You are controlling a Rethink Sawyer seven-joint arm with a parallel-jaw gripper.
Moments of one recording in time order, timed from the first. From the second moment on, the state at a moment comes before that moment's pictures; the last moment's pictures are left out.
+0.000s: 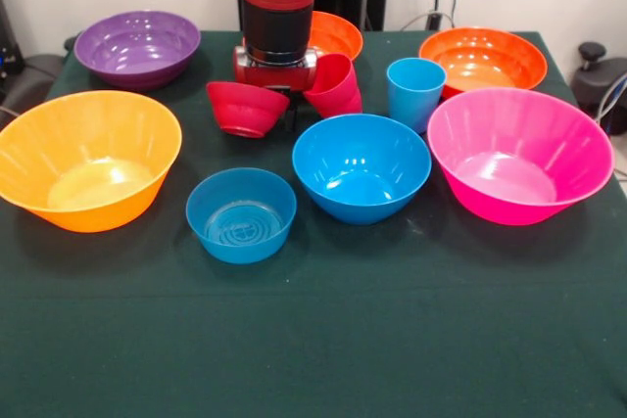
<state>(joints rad) -0.44 -0.42 0.03 1.79 -0.44 0.13 1.66</state>
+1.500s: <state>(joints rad) -0.43 -0.42 0.04 1.79 -0.41 0.14 1.66</state>
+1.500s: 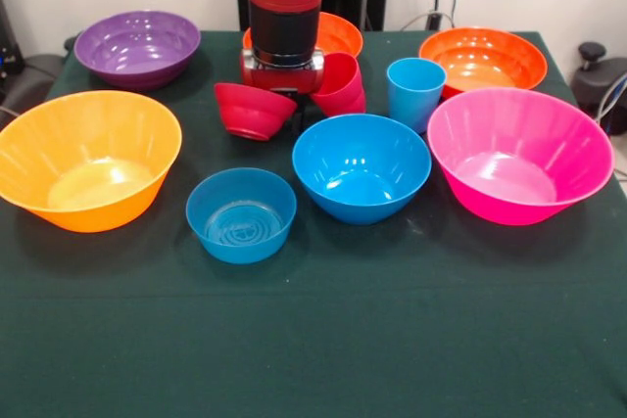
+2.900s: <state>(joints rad) -0.40 -0.42 0.07 1.75 -0.36 0.26 1.66</state>
